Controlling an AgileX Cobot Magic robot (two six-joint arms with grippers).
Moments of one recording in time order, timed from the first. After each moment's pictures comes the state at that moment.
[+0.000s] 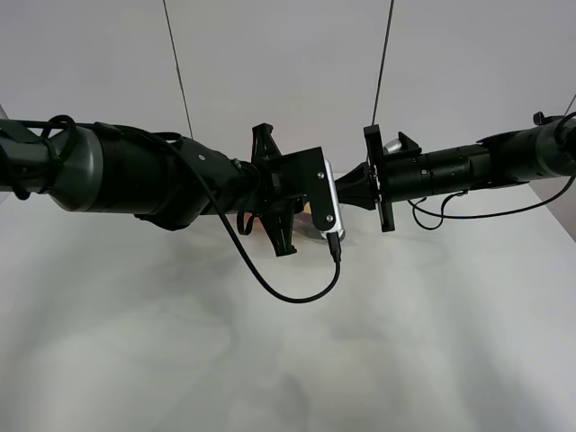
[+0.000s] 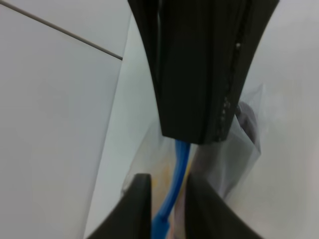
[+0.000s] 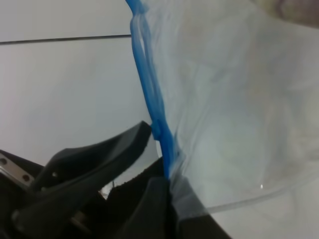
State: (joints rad) left arm -0.69 1.88 -1.16 -1.17 -0.17 2.12; right arm 0.04 2.07 -1.27 1.44 1.20 -0.65
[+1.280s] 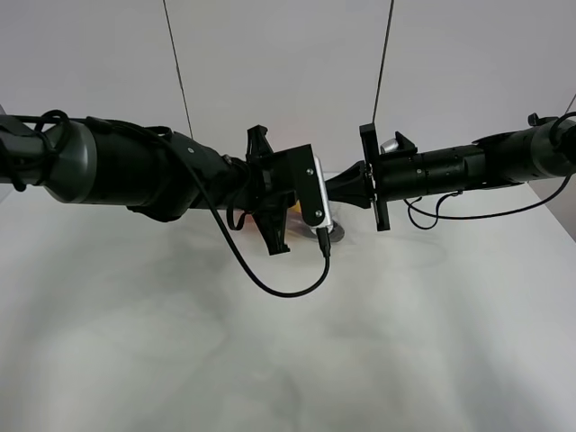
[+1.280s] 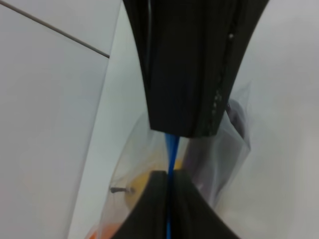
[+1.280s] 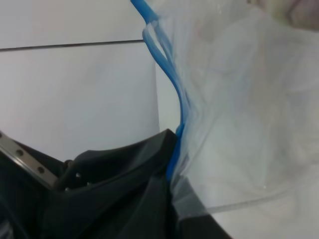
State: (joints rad) left arm -0.63 1.89 -1.16 -1.16 -0.09 2.12; right arm 0.05 2.07 -1.27 1.47 1.19 -0.65
